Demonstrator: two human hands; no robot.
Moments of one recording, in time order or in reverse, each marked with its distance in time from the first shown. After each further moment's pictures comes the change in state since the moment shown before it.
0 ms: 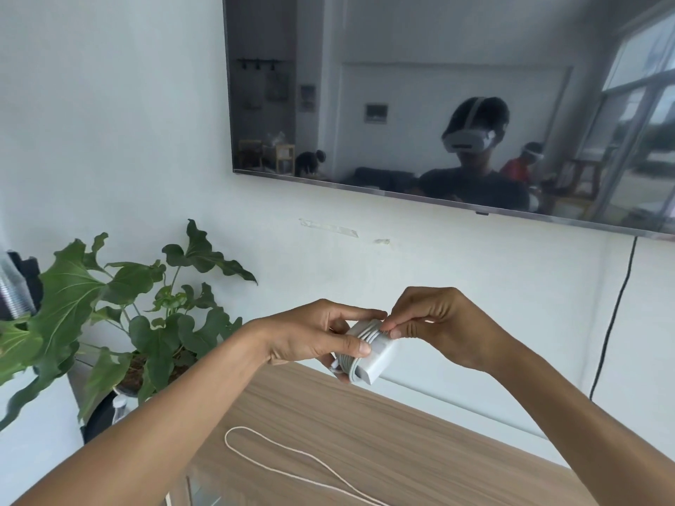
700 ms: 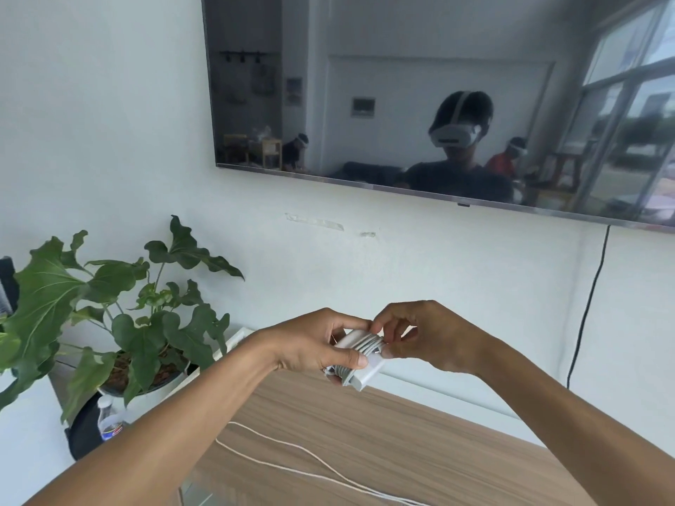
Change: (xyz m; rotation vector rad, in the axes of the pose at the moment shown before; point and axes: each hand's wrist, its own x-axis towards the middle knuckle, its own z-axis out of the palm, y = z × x) left_hand 0.019 -0.017 0.023 0.102 0.019 -0.004; right_hand -0.014 0.022 -0.002 -0.106 -0.149 0.297
